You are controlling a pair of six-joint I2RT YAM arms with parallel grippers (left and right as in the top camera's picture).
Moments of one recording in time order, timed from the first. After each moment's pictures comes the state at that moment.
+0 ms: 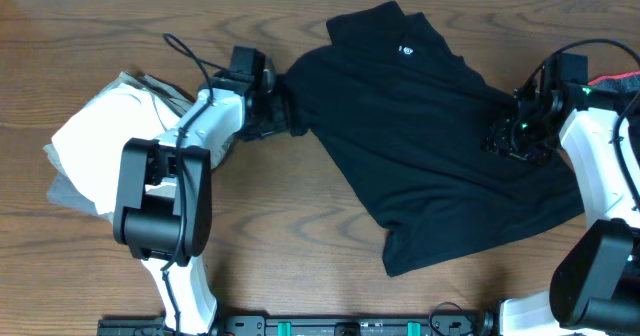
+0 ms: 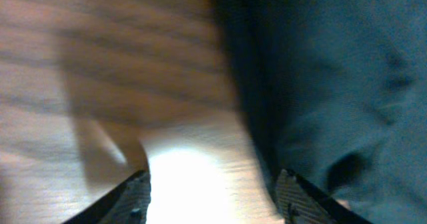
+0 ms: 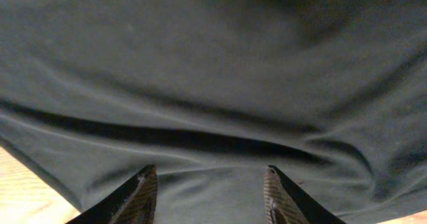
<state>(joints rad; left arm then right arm) -0.20 2.01 1.32 -0.58 0.22 -0.38 -0.17 1.66 1.25 -1.02 -0.19 0.20</state>
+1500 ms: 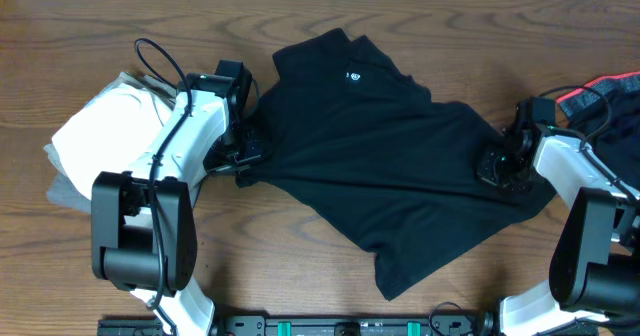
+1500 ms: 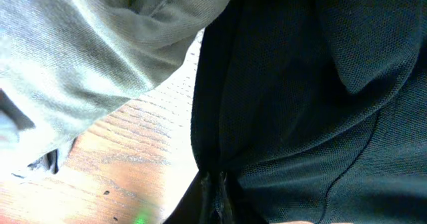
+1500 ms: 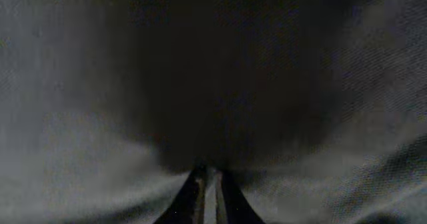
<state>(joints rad) -0.16 1.85 1.32 -1.15 -0.02 -0.50 -0.17 1.75 0.94 -0.67 -0.08 0.35</state>
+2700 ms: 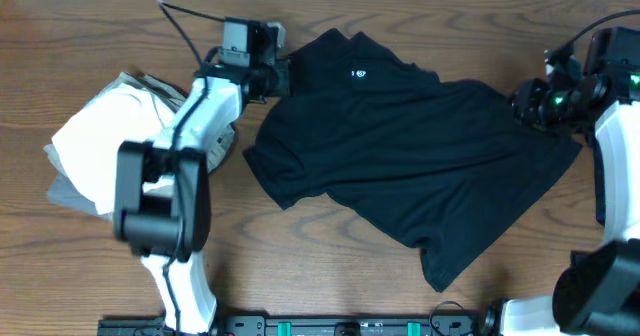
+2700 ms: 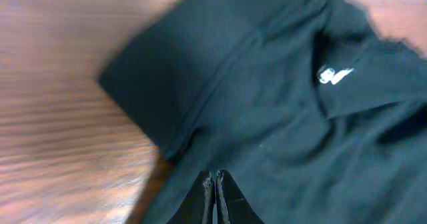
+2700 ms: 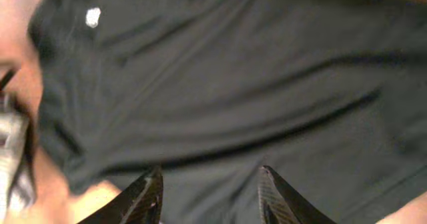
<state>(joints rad) -0.18 2.06 1.42 -0.32 0.36 -0.18 -0.23 1.62 1.44 -1.10 -0.40 0.14</state>
